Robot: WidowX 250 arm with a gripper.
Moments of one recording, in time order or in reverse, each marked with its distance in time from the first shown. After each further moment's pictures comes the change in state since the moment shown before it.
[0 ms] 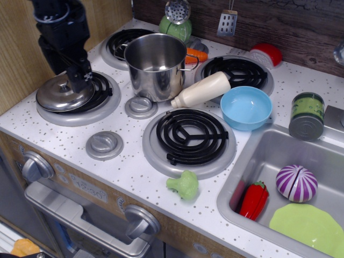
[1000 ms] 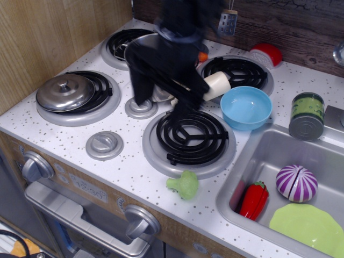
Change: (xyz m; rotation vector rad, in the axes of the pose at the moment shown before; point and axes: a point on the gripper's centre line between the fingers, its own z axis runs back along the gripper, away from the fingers) arm 0.031 -0.139 0.052 0.000 0.176 0.101
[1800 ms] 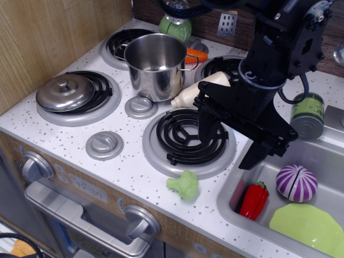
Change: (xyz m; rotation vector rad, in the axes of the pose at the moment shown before) arm 0.005 -0.107 0.002 -0.017 -0.046 0.078
